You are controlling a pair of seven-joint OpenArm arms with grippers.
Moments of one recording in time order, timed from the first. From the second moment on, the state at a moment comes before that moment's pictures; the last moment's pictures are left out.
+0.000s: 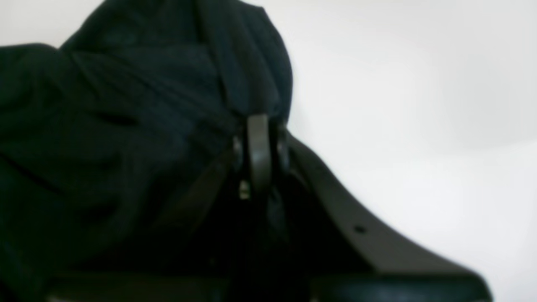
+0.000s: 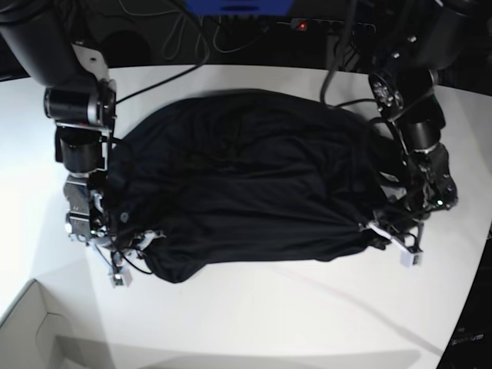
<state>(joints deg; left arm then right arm) -28.7 -9.5 -32.9 46.6 -6.2 -39.1 35.3 33.7 9.4 8.6 38.9 -1.5 25.5 -26.2</state>
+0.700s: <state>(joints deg) 0.1 -9.9 -38.7 91.2 -36.7 -39.4 53.3 -10.4 9.7 9.0 114.8 -0.6 34.6 -38.0</state>
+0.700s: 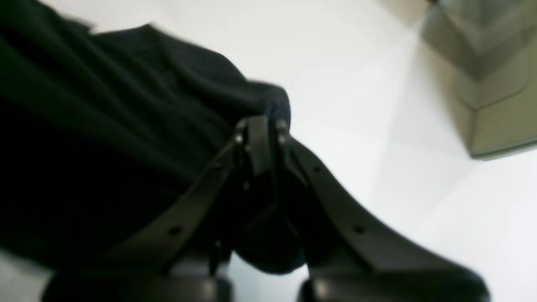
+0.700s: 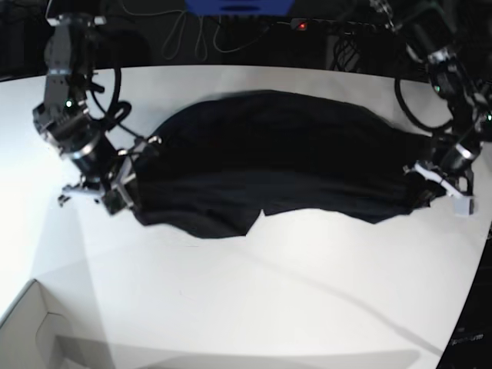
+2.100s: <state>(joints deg) -12.2 -4.6 -4.4 81.6 -27.4 -26.0 52.6 -15.2 7.8 20.7 102.7 -1.4 34.5 -33.3</state>
